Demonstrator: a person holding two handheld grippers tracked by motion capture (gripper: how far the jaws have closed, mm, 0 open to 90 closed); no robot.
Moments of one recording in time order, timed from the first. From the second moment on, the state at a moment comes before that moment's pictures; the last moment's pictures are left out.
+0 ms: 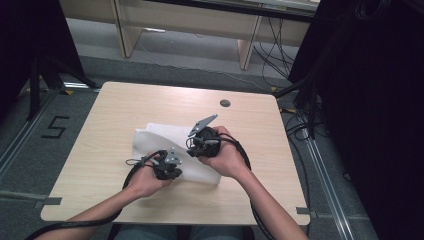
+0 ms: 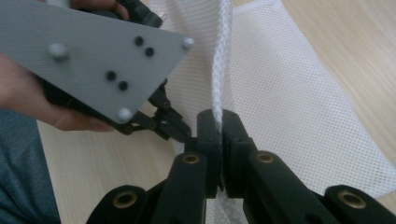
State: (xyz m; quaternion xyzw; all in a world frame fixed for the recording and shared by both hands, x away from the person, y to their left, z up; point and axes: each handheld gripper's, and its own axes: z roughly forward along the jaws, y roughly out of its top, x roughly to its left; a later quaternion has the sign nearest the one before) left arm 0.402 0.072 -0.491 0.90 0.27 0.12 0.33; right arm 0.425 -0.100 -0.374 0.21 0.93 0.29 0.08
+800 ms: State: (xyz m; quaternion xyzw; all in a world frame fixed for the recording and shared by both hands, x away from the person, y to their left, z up) left arm 0.390 0.087 -0.488 0.89 0.27 0.13 0.34; right arm 0.421 -0.097 -0.379 0.21 0.93 0.29 0.07
